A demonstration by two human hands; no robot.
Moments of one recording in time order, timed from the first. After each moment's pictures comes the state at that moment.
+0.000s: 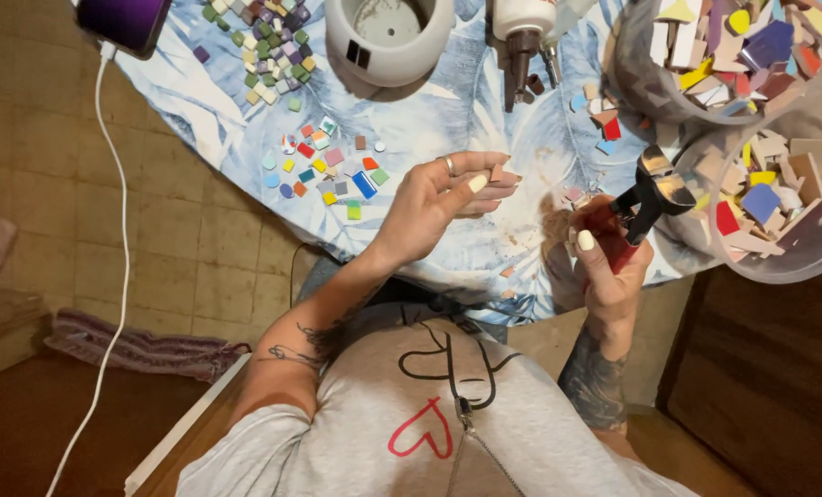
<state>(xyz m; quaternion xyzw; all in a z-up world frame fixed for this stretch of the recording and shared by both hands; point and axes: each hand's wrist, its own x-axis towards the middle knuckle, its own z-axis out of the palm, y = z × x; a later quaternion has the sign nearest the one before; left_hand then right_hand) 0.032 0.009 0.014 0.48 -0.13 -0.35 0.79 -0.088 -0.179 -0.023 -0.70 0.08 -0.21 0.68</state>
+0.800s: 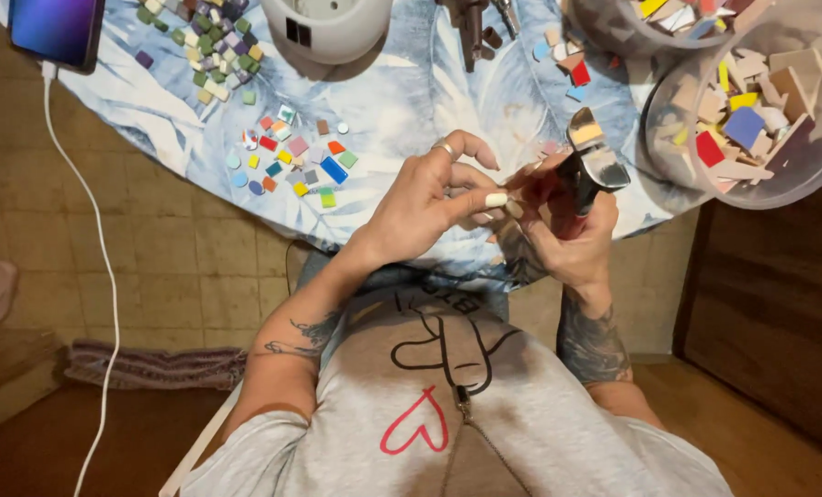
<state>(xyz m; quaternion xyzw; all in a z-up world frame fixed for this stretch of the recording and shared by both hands) 0.020 0.000 0.025 0.56 -0.25 -0.39 0.68 -0.072 -0.144 0.020 -0.69 -0.05 -0.24 0.68</state>
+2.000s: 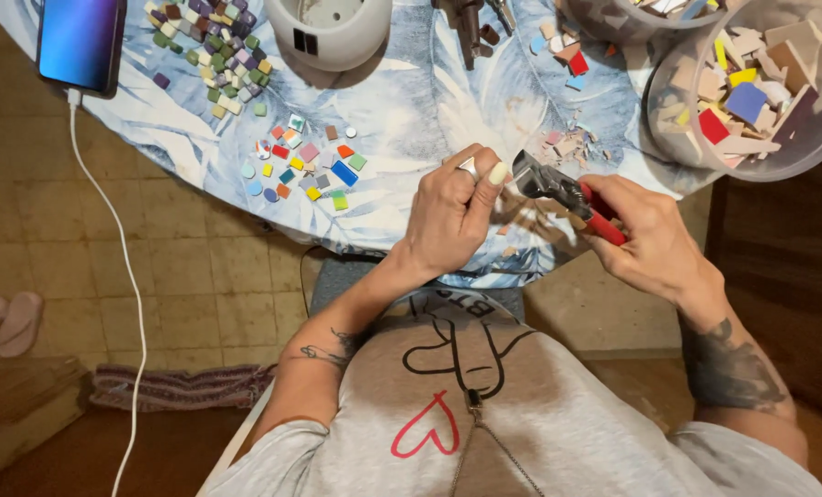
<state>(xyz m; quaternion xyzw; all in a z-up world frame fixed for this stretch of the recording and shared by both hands) -0.004 -0.005 0.044 0.70 -0.38 -0.06 0.60 -0.123 -0.194 0.051 -0.96 -0.01 0.05 0.29</state>
